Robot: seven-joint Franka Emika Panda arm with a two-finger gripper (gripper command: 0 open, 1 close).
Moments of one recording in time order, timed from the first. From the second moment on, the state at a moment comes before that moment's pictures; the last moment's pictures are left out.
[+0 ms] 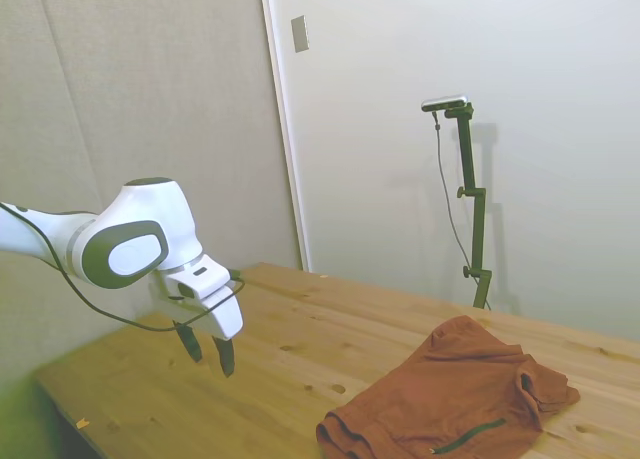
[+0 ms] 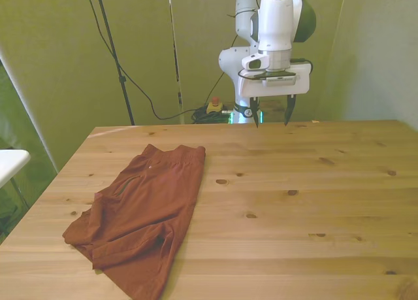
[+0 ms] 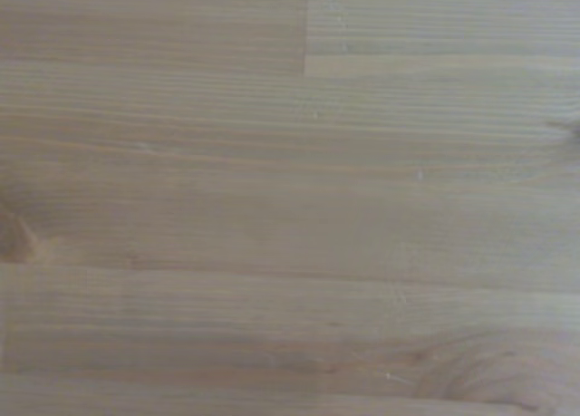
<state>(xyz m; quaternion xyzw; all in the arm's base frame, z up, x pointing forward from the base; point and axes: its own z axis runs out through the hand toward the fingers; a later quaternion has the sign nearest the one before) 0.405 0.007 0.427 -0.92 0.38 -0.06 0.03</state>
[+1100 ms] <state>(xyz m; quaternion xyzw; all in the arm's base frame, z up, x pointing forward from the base) 0.559 -0.290 0.488 -0.81 0.56 -0.14 0.05</state>
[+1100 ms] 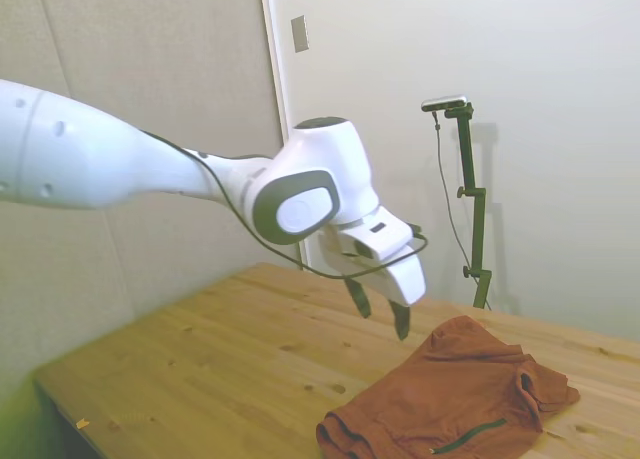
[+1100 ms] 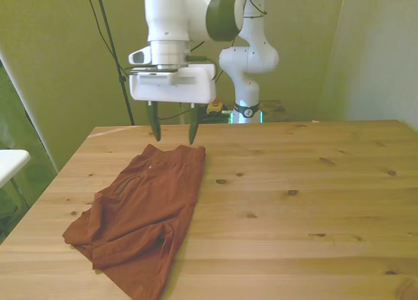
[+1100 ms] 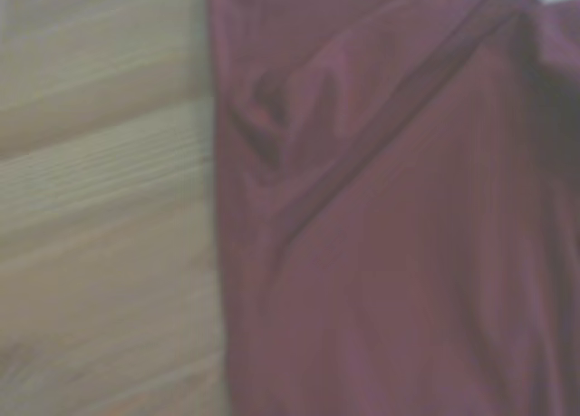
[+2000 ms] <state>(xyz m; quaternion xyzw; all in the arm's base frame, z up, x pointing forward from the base) 0.639 -0.454 0.406 -0.70 0.70 -0.11 0.10</state>
